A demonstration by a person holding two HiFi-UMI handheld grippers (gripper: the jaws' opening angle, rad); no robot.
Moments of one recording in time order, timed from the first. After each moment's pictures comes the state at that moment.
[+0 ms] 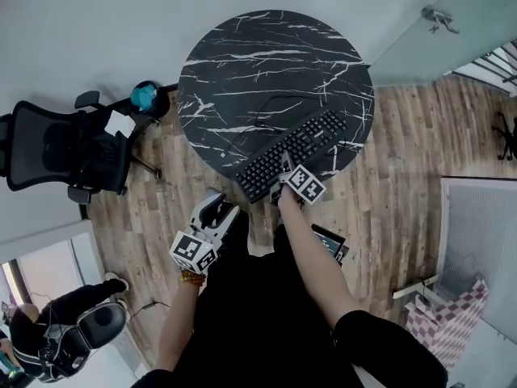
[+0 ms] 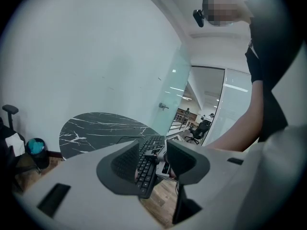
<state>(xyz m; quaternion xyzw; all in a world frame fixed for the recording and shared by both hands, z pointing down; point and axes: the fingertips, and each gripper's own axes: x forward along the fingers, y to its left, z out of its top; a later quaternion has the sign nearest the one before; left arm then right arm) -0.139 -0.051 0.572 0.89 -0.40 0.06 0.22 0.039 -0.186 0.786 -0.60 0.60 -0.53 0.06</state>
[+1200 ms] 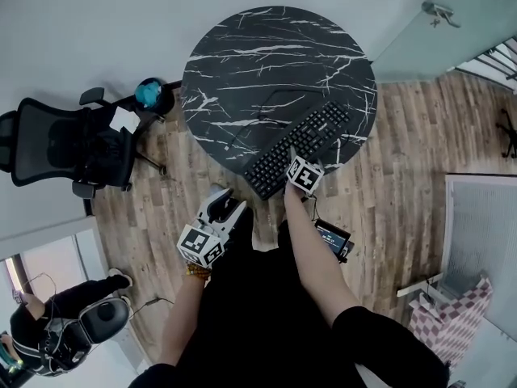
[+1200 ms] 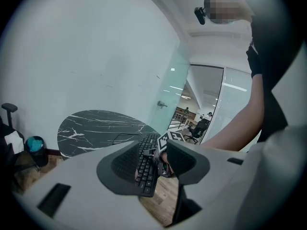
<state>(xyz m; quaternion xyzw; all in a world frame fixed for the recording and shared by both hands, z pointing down) -0.129 -0.037 0.581 0.89 -0.39 0.07 0.22 0.075 -0.172 0.798 -0.68 0.59 -0.42 -0.14</state>
